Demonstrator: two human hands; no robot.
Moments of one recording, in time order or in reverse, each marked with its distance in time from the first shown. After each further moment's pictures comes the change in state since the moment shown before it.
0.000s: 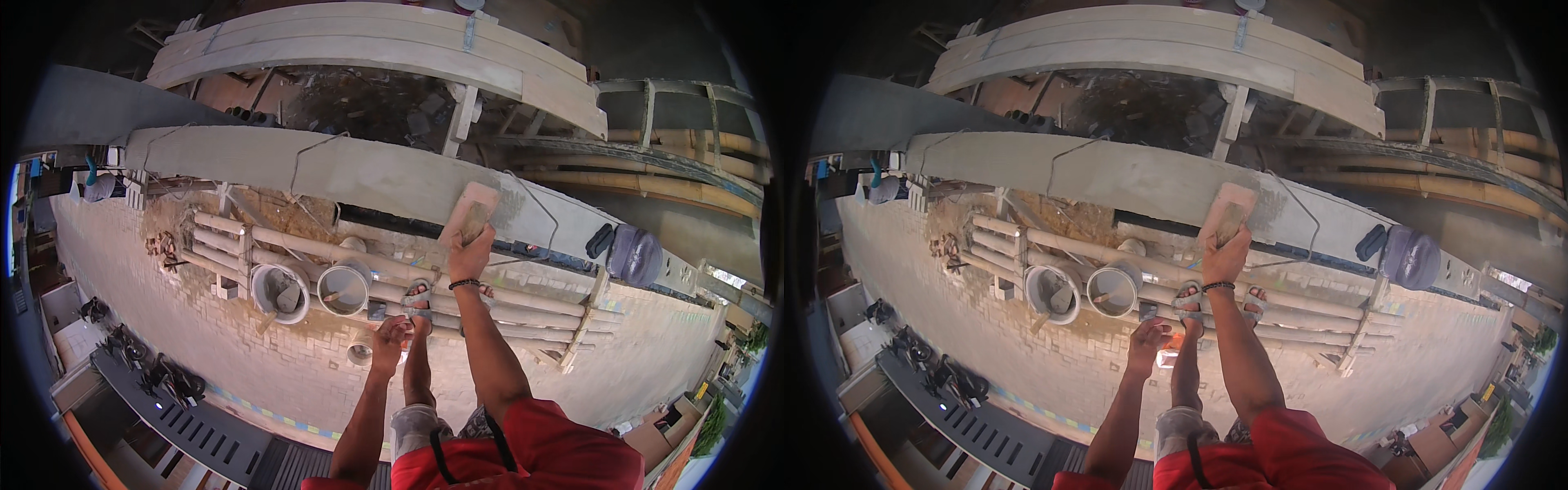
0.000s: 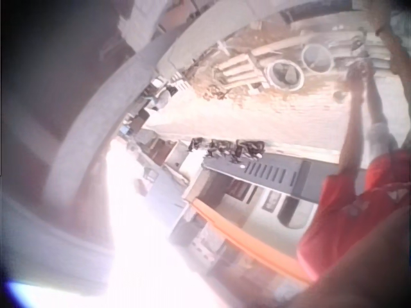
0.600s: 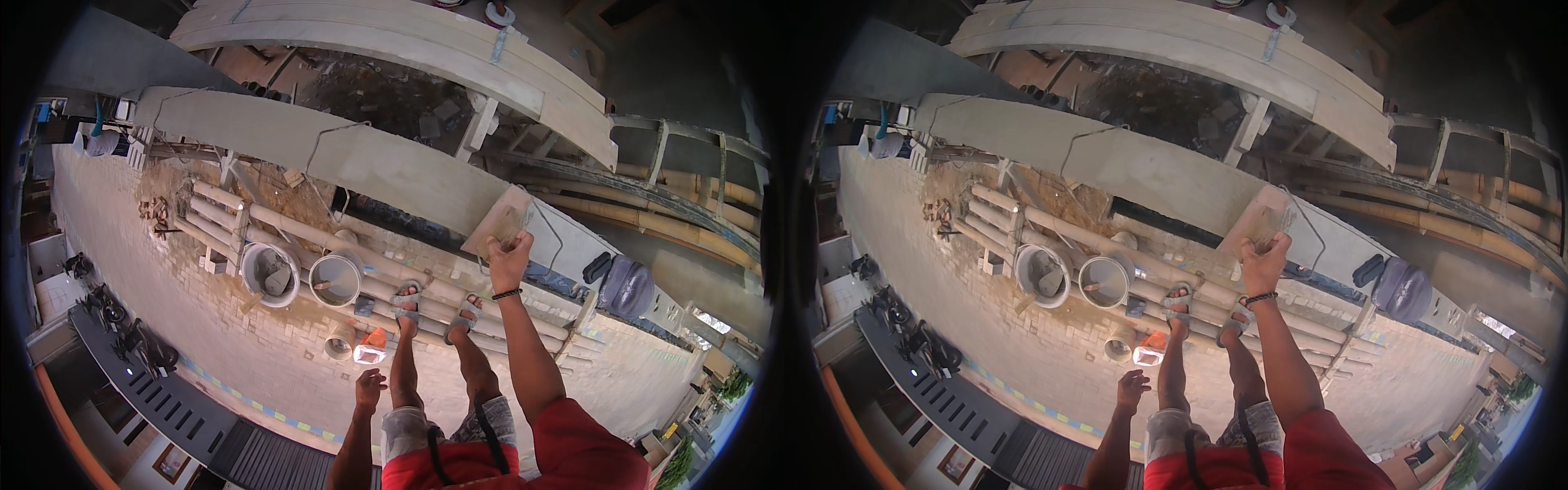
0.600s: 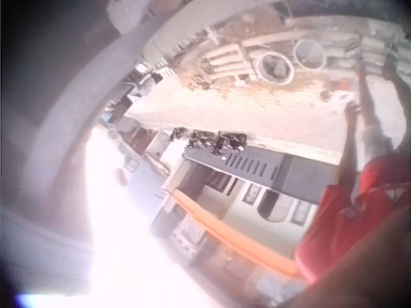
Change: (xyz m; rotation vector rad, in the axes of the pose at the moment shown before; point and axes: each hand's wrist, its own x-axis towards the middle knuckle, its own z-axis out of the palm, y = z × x) left_hand -0.089 -0.146 -0.061 0.008 0.284 -0.241; right_hand 0.047 0.011 -0.058 0.052 -0.134 0.007
